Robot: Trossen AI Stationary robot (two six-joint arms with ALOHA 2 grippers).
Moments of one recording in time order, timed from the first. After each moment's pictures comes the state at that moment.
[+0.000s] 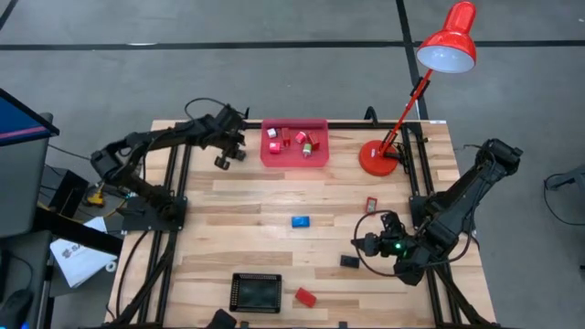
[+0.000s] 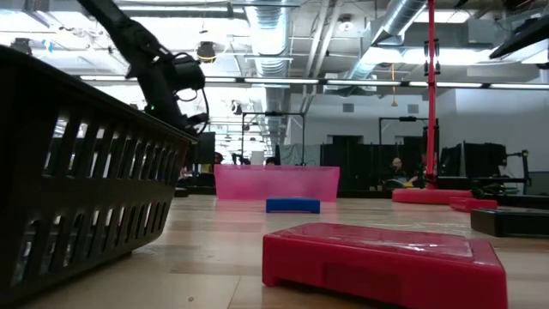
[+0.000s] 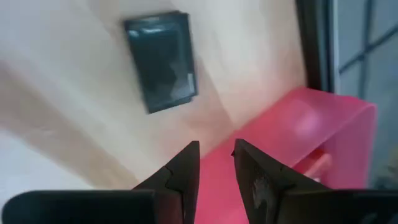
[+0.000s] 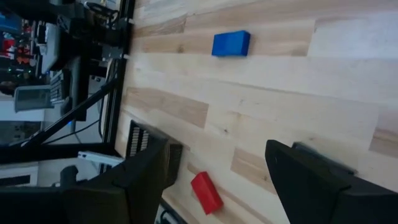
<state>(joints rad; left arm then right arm) 0.76 1.49 0.88 -0.45 0.01 -1.86 0.85 1.26 0.89 -0.65 0.79 2.10</state>
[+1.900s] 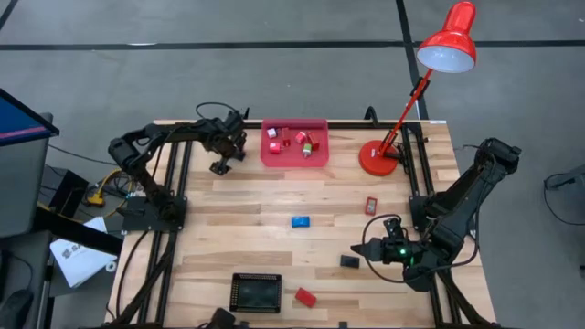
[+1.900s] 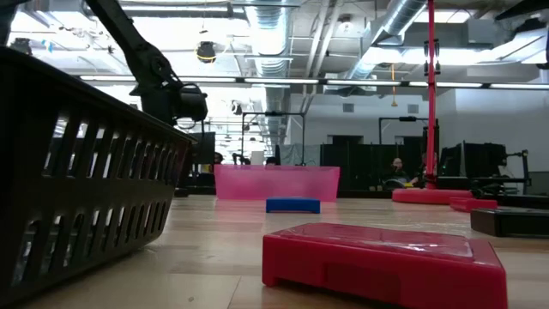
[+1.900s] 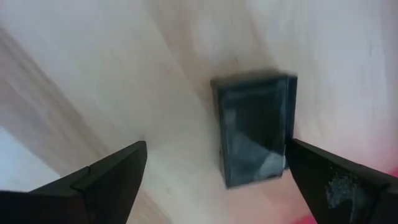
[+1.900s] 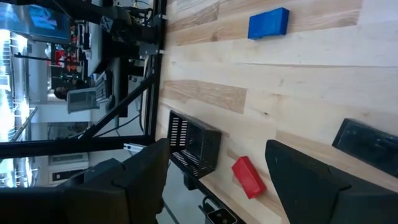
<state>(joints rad) 0.79 1.67 0.89 -0.56 -0.02 -1.84 0.92 1.26 0.89 -0.51 0.87 2.13</state>
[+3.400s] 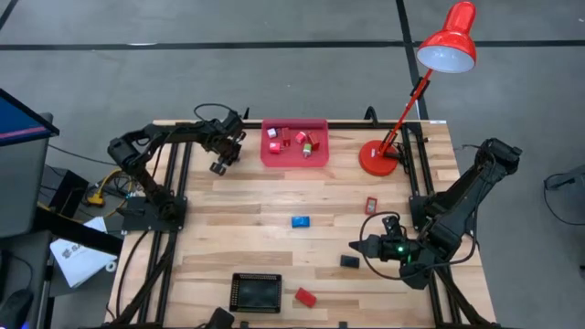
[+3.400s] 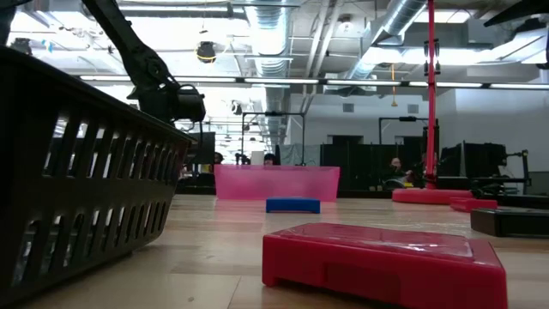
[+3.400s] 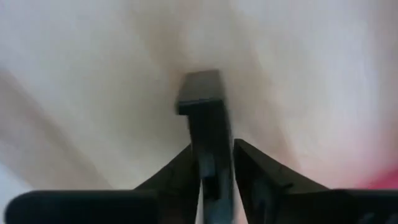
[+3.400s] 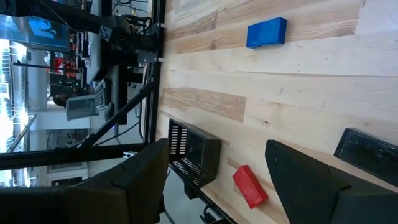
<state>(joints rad) 0.80 1.66 0.86 -0.49 -0.04 -1.84 0.89 1.26 0.89 -0.52 0.87 2.13</state>
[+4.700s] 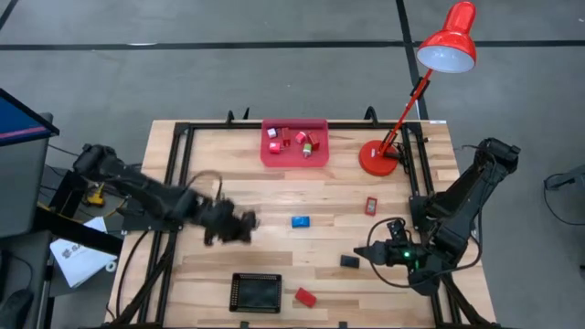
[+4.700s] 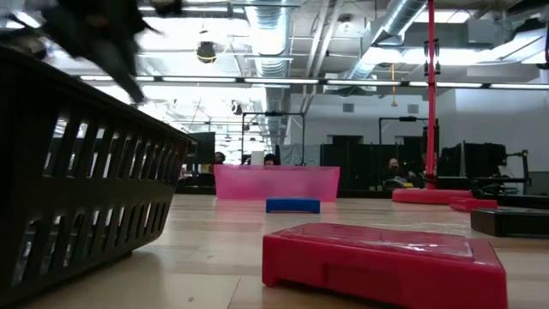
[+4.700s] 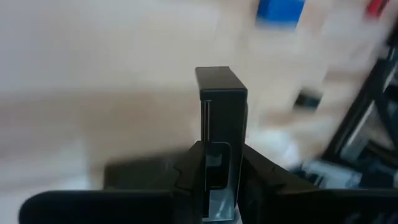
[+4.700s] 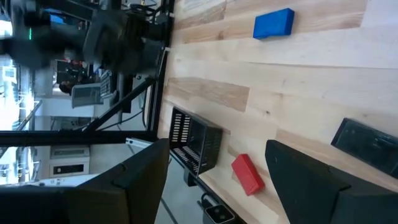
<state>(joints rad) -0.40 1.24 0.86 -0.56 -0.13 -2.08 0.96 1.26 0.89 -0.52 0.91 2.12</state>
